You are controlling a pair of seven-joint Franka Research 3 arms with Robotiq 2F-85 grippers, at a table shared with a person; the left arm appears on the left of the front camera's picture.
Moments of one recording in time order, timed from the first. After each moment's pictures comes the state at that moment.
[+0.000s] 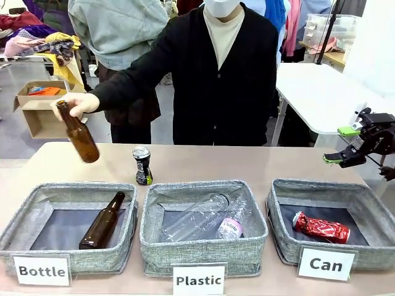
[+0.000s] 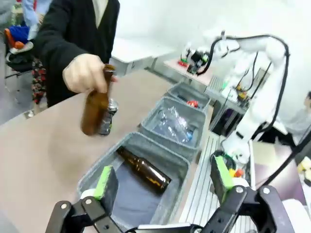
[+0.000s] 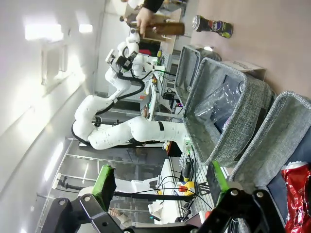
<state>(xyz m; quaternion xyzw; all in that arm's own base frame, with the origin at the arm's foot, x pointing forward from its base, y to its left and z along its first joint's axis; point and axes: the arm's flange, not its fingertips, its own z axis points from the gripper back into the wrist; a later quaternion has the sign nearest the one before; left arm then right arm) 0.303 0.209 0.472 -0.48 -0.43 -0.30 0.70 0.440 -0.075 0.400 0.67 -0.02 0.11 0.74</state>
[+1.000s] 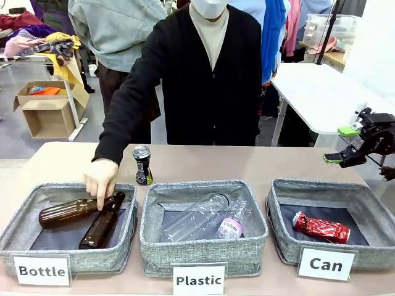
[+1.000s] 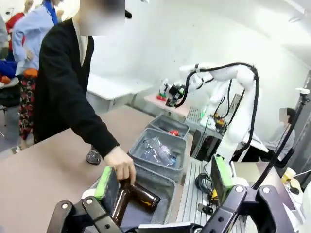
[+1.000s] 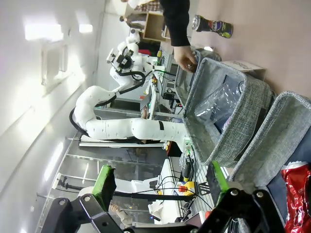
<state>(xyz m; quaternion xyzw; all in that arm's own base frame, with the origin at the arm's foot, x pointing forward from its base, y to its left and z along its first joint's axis) 0.289 0.271 0.469 -0.54 -0.49 -0.30 0.62 0.440 -0.075 0.400 0.67 -0.02 0.11 0.74</state>
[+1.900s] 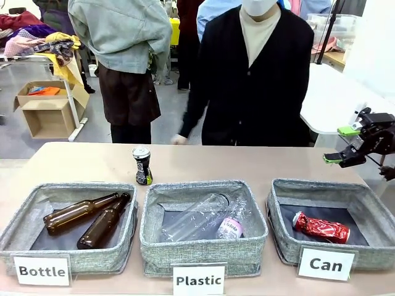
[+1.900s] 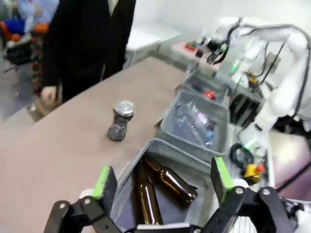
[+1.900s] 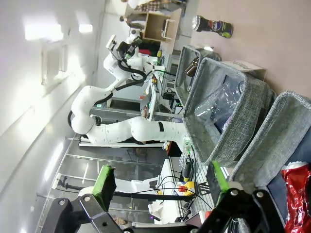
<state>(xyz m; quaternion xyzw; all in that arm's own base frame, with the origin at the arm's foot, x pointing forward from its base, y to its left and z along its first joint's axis) 0.395 0.126 0.476 -0.42 -0.40 -0.35 0.73 0.440 -0.075 0.400 0.67 -0.02 0.11 0.74</state>
